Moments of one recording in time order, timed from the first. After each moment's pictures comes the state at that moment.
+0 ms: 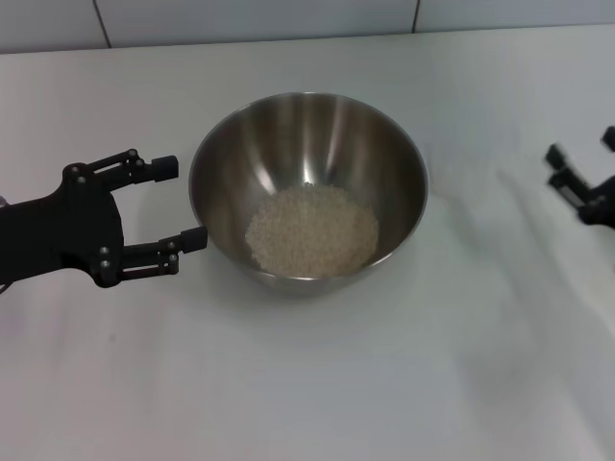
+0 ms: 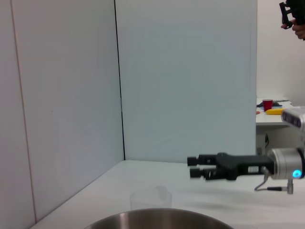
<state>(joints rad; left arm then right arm) -0.37 -2.06 0.79 0.79 1.77 1.73 -1.11 0.32 2.07 -0.02 -0.05 -1.70 -1.39 0.41</state>
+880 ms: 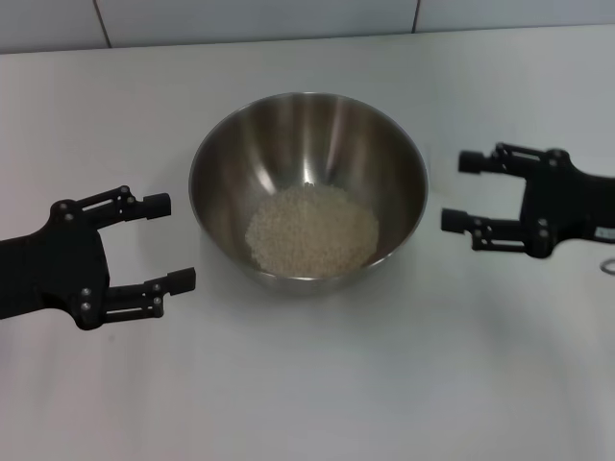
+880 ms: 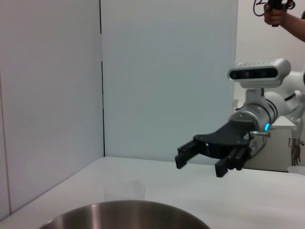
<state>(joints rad) -0.32 -2.05 0.80 0.79 1.78 1.80 -1.12 0.42 2.08 -0.61 -0.75 -1.92 -1.72 1.15</state>
